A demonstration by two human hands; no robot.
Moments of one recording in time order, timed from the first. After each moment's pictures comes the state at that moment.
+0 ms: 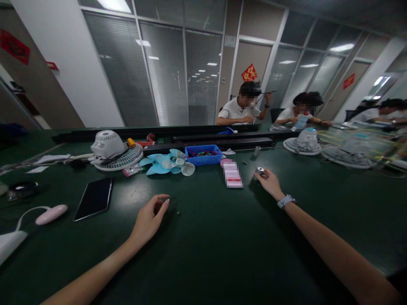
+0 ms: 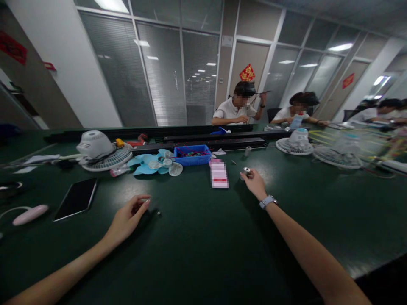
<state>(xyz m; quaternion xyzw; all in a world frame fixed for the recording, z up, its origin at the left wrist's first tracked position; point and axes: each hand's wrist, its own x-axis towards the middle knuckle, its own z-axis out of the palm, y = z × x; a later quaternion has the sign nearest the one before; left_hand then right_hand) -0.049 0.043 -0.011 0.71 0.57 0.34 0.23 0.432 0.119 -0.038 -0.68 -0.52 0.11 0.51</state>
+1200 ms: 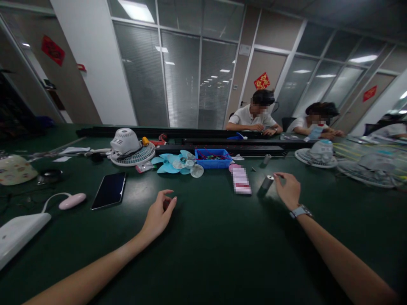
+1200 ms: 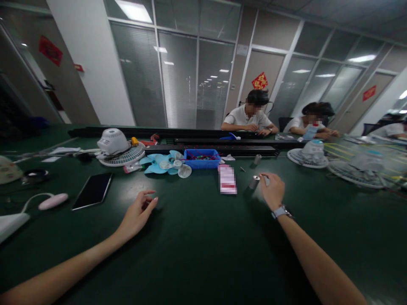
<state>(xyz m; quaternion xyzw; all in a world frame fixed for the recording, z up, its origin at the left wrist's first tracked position) -0.046 0.046 -0.017 0.67 0.58 0.40 0.25 0.441 0.113 -0.008 -0.65 -0.59 -0.22 0.44</state>
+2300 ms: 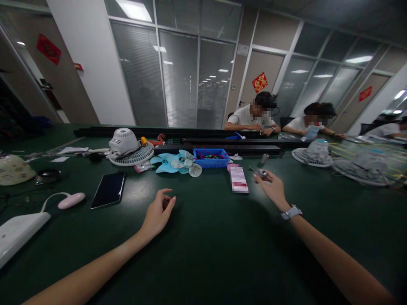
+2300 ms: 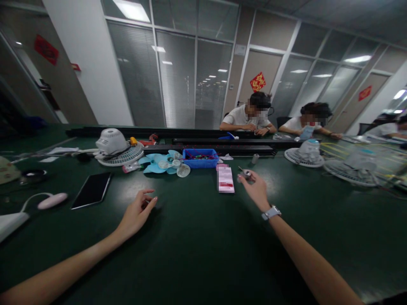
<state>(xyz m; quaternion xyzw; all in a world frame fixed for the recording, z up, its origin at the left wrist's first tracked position) -0.047 0.044 -0.017 0.68 0.58 0.39 0.23 0.372 0.094 0.009 -0.62 -0.58 0.09 0.52</state>
